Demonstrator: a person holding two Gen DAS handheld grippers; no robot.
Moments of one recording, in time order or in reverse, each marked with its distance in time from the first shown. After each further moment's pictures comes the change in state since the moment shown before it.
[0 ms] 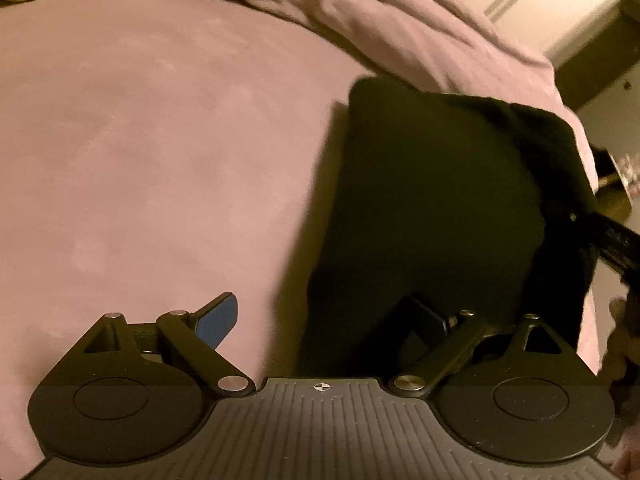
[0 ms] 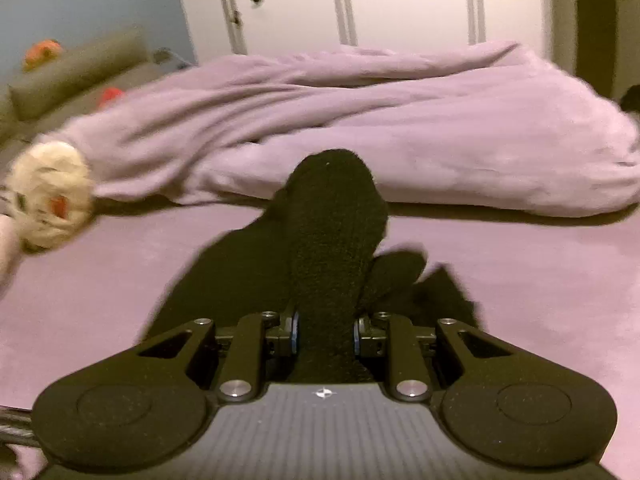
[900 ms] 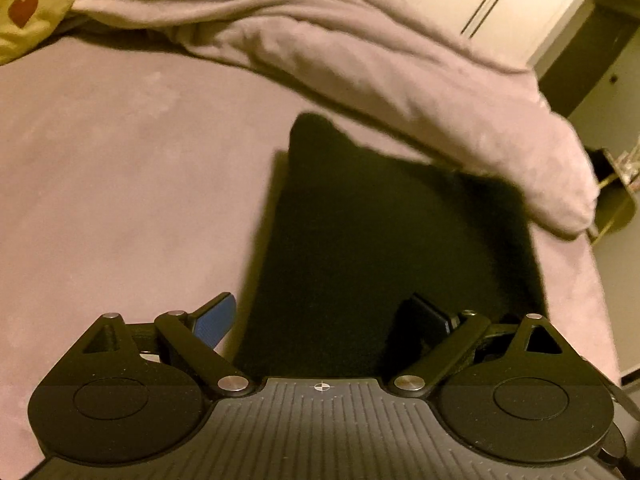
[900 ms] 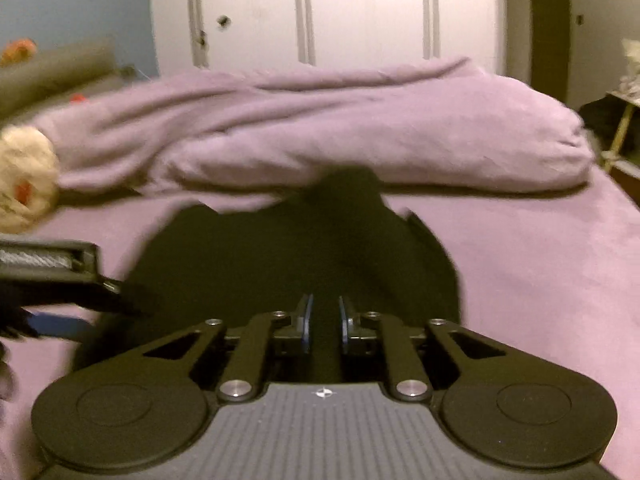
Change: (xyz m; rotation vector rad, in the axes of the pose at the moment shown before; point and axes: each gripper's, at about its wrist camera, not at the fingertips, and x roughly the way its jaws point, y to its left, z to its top) left arm 0.032 -0.054 0.014 0.083 -0.145 0.038; right arm -0.003 0.014 -0.089 0.036 -0.108 -0.141
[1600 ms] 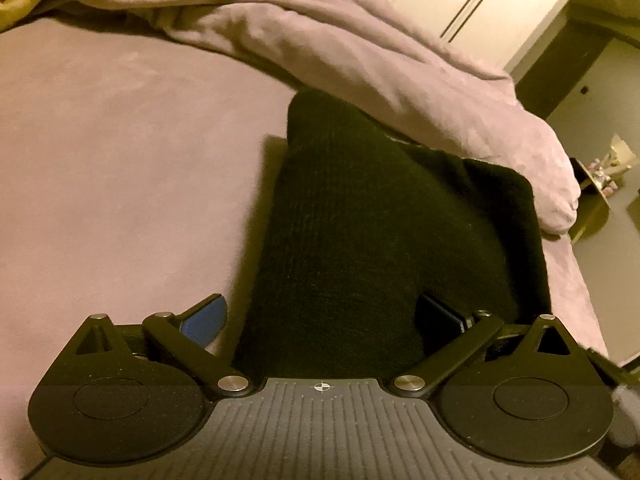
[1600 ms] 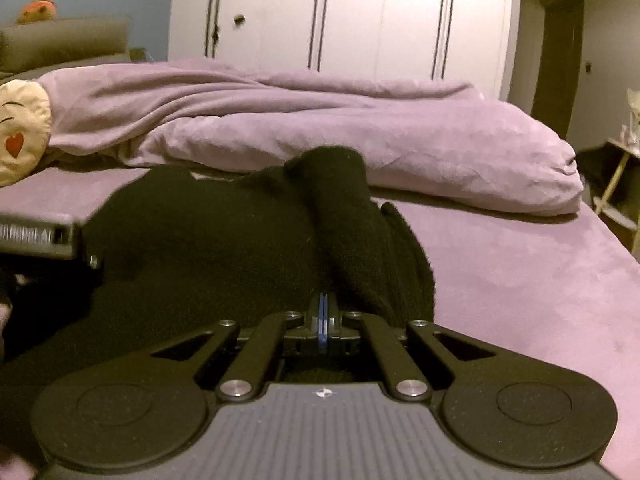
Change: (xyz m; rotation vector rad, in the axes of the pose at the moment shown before) left arm 0.023 0.023 -0.015 -0.005 -0.040 -0.111; right arm -0.006 0.004 0.002 -0.097 -0.044 -0.031
